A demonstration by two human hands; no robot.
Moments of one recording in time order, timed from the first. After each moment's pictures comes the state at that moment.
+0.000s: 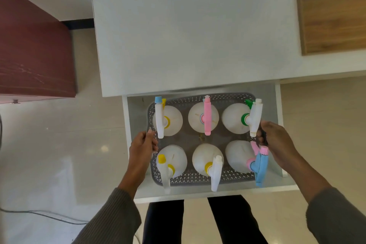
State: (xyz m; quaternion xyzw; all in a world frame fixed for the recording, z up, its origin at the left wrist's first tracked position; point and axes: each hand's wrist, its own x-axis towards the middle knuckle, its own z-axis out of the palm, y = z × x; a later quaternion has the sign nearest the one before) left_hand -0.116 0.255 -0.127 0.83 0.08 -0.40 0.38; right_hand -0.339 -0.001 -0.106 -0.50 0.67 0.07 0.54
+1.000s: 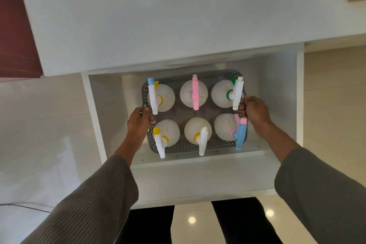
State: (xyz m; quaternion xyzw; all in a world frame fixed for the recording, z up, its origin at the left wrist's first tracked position) left_hand -0.116 0.243 -0.309 0.83 0.10 -0.44 0.34; right_hand -0.337 -0.009 -0.286 -0.51 0.69 0.09 0.50
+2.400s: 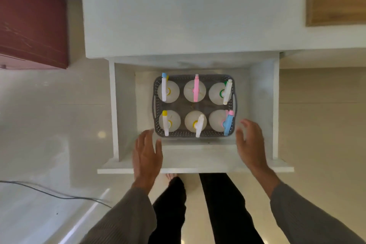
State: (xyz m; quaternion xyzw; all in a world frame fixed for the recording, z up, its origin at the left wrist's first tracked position) left_hand -0.247 0.312 -0.174 0.93 -0.17 -0.27 0.16; right_hand -0.413 0.081 -0.166 -0.77 0.52 0.04 0.37
